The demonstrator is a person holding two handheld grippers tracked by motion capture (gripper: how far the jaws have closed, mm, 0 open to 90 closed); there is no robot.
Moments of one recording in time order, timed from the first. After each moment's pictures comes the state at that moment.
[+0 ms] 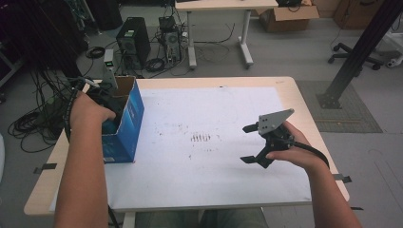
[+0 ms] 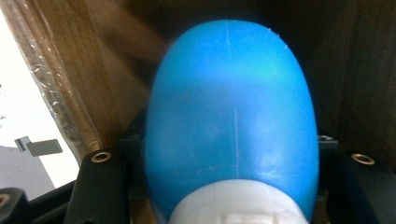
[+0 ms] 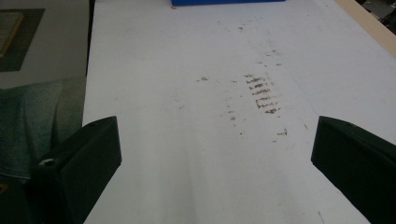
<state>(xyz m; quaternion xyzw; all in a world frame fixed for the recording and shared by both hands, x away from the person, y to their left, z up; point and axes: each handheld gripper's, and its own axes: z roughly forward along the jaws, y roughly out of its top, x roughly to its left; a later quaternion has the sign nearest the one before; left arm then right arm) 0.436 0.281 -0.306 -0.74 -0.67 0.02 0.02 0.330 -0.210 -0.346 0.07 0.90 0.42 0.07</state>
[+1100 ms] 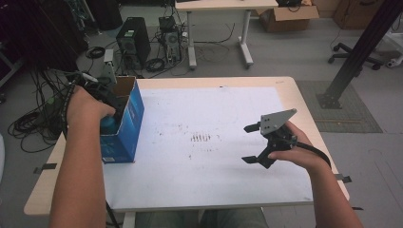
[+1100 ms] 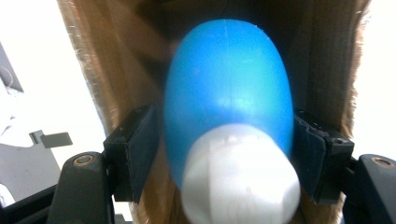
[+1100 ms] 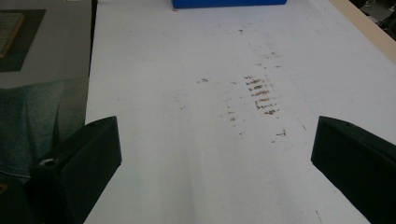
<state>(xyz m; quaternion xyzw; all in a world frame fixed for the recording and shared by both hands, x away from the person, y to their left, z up) 0.431 0.274 -0.281 -0.74 -0.67 0.00 0.02 0.328 -0.214 -0.342 0.06 0.90 0.43 0.07</state>
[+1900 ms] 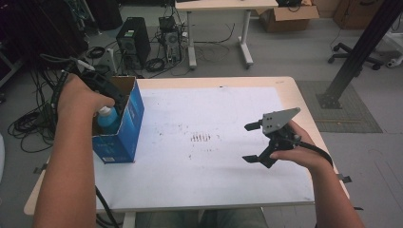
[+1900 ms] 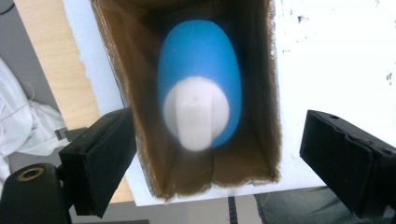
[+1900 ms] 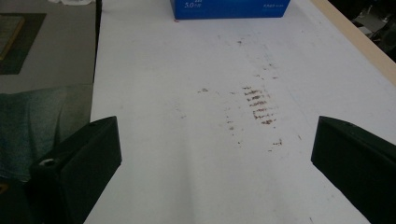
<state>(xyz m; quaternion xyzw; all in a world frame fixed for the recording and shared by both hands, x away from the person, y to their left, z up) 0.414 0.256 -0.232 -0.76 -0.65 -0.03 0.01 0.322 -0.214 -0.331 0.06 0.89 0.44 0.08</state>
